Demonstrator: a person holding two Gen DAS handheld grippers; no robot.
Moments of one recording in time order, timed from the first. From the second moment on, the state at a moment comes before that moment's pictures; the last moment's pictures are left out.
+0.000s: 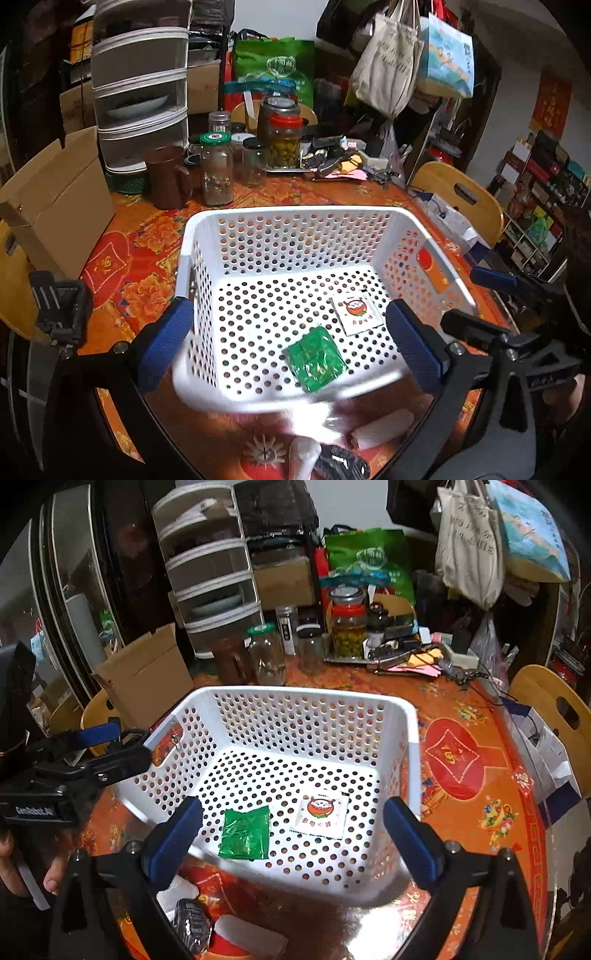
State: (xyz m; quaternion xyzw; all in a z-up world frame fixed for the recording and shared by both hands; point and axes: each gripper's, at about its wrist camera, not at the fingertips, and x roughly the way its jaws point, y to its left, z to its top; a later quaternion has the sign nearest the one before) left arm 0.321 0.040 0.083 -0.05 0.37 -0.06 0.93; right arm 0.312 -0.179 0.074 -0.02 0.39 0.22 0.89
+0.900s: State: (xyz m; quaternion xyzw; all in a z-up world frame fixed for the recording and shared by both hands) left arm 0.120 0.029 0.057 -0.04 0.30 -0.05 0.95; right arm 0.147 -0.229 0.062 0.00 0.30 0.21 0.93
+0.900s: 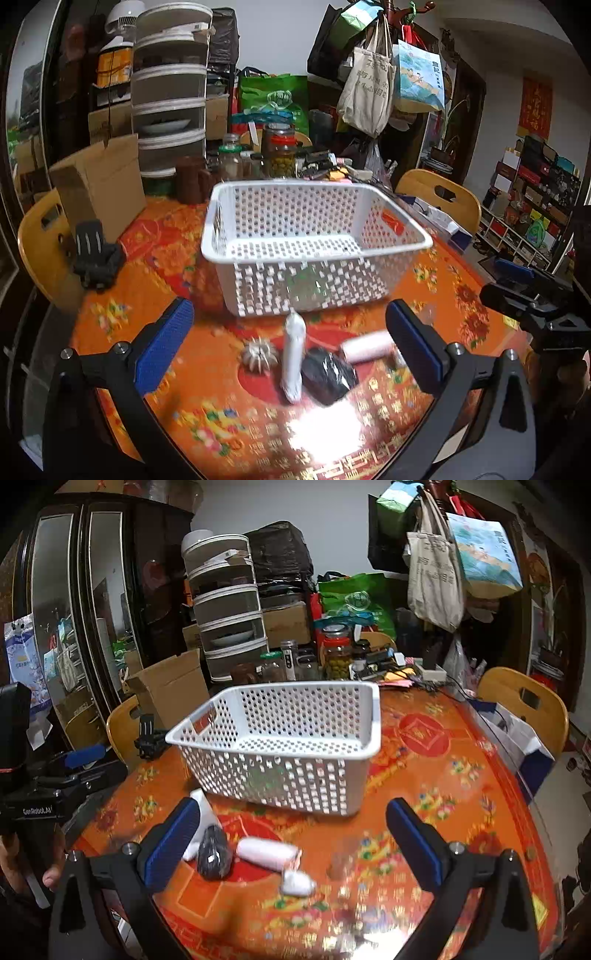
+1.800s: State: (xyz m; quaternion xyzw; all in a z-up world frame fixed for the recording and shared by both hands) left arm 0.141 -0.033 -0.072 -0.05 0.41 -0.10 0.91; right arm 0.140 -0.228 -0.059 0.04 0.39 0.20 0.90
